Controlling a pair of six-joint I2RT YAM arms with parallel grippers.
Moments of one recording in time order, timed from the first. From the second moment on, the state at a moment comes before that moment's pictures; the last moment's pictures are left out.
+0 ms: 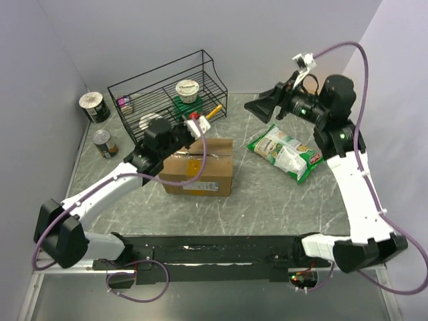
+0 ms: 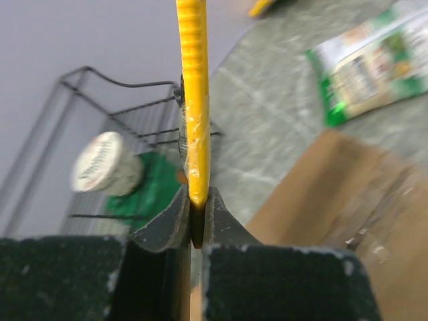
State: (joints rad) left arm -0.62 1.34 1.08 0.14 0.16 0.45; right arm 0.23 1.22 1.52 -0.32 -0.68 0.28
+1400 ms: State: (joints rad) left arm -0.73 1.47 0.78 1.04 -0.08 1.54; right arm 0.24 1.72 1.70 -0.31 -1.23 0.66
